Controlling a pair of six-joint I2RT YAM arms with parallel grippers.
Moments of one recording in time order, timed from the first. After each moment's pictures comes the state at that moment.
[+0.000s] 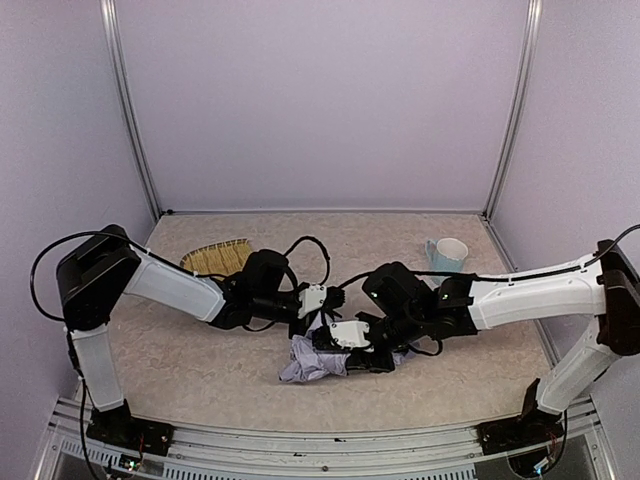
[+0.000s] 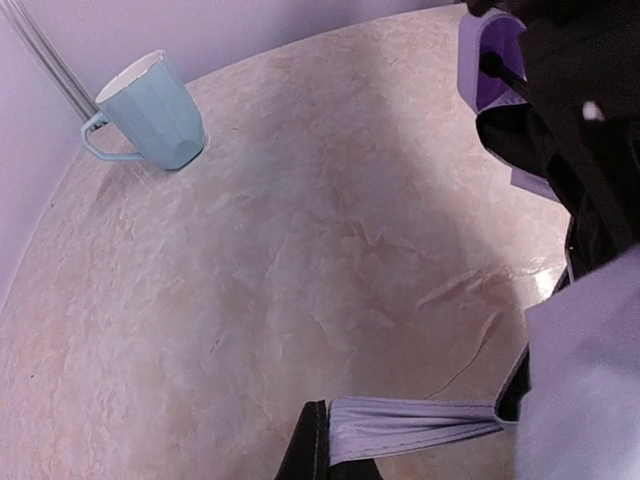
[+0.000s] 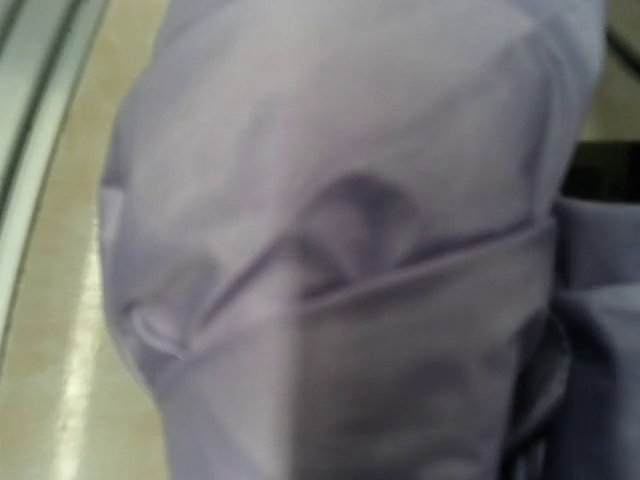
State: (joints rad) left arm -0.84 1.89 0.96 0.44 0.51 0.62; right arm 1.08 1.52 0.94 -0.28 -0.30 -0.59
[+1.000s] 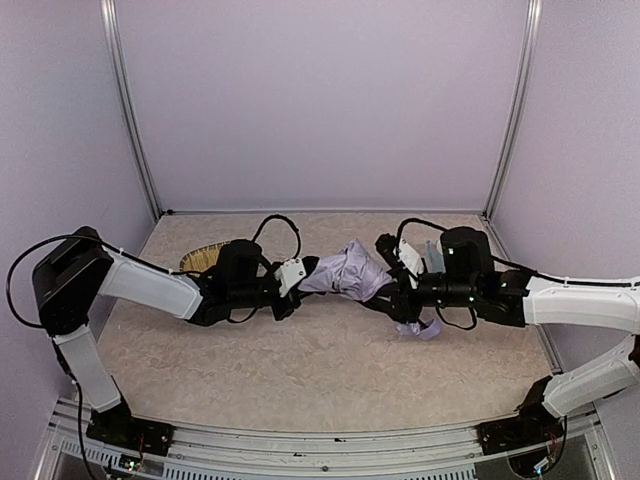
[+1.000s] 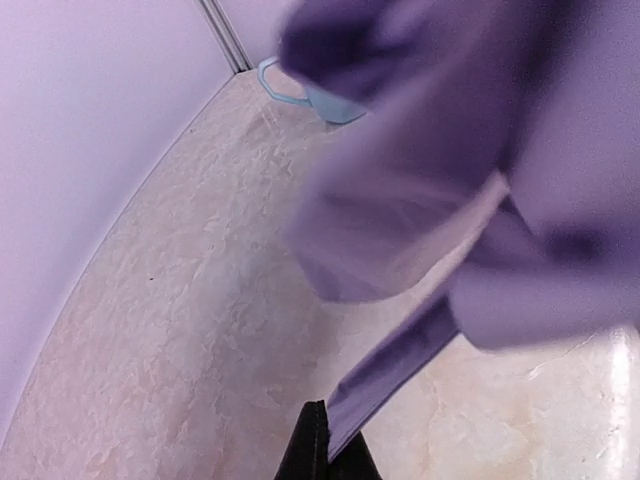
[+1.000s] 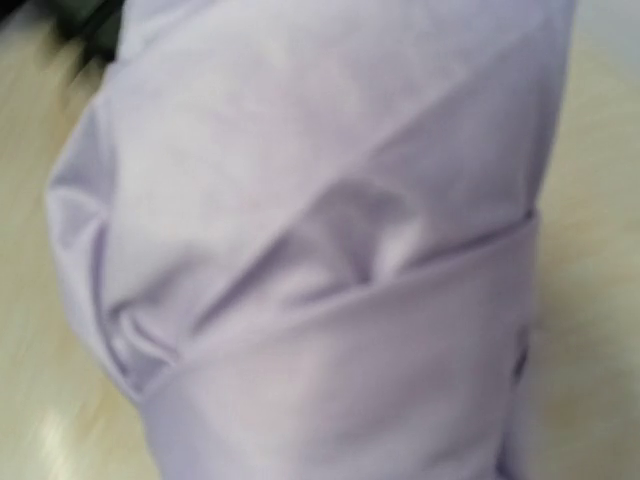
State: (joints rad) left arm -0.78 1.79 0.86 0.53 0.27 0.50; right arm 0.82 1.27 0.73 0.08 -0.30 -0.15
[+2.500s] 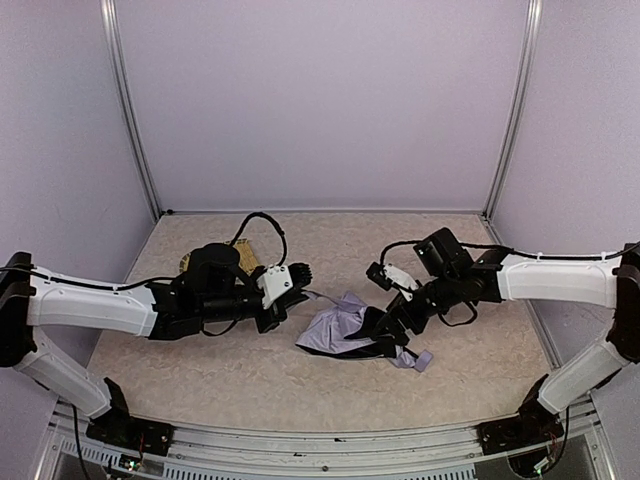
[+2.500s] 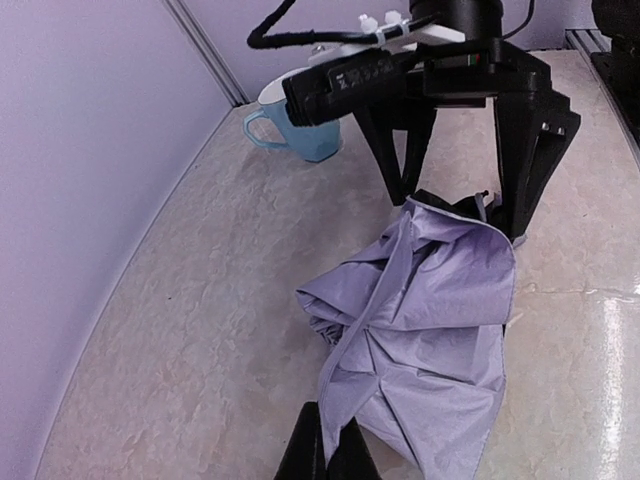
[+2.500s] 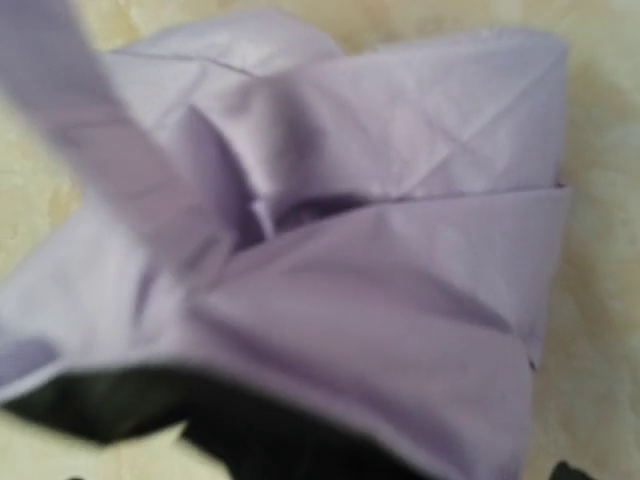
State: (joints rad) left arm -0.93 1.41 0.73 0.33 0.13 0.49; right arm 0.71 1.48 0.89 -0.35 -0.38 -0.13
